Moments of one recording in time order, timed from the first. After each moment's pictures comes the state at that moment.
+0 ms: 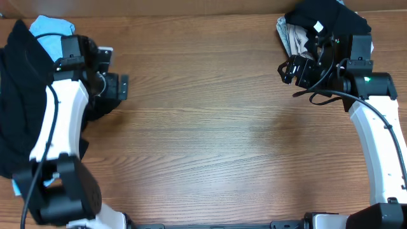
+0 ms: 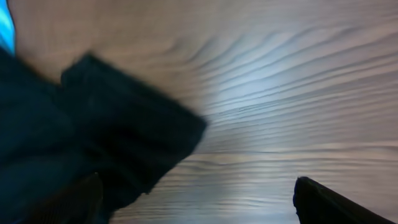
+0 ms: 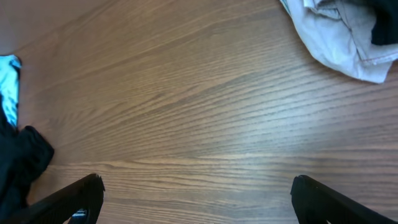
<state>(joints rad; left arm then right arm) 0.18 1.77 1.42 -0.83 0.06 0.21 -0.03 1.51 1.38 -0.83 -0.35 0.29</state>
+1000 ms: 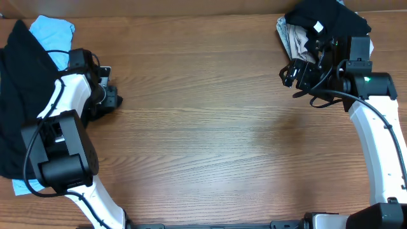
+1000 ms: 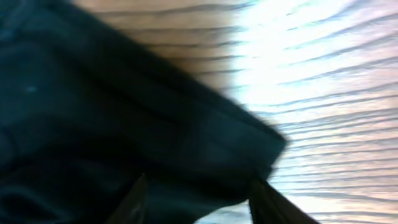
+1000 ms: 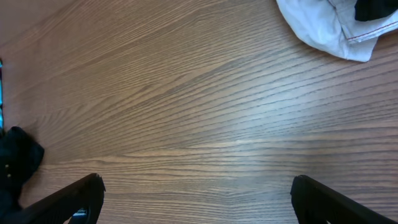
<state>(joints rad) 0.21 2.03 1.42 -0.74 0.00 0.22 -0.03 1.51 1.38 -0.88 -0.32 0.31</state>
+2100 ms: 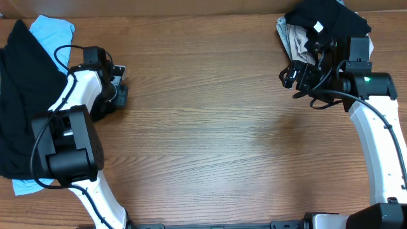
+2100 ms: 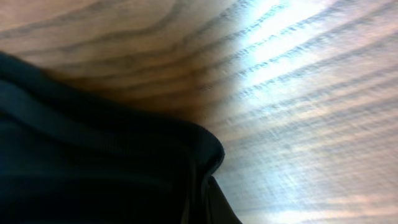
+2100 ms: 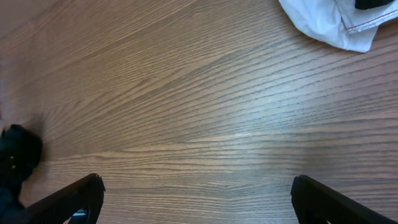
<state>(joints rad) 0.15 2.08 1.47 -0.78 0.02 0.28 -0.03 1.51 1.38 -0.90 -0.32 0.31</state>
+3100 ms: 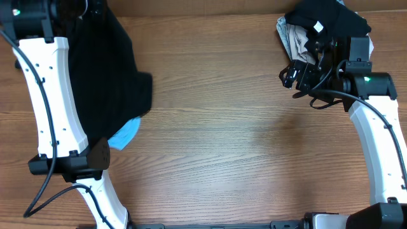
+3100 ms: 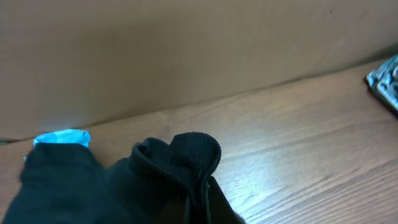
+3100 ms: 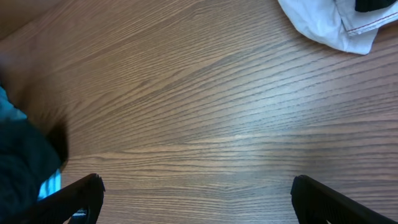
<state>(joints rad) 0.08 2.10 2.73 -1.29 0.23 0.19 -0.03 1.51 1.38 -0.90 -0.32 0.31</state>
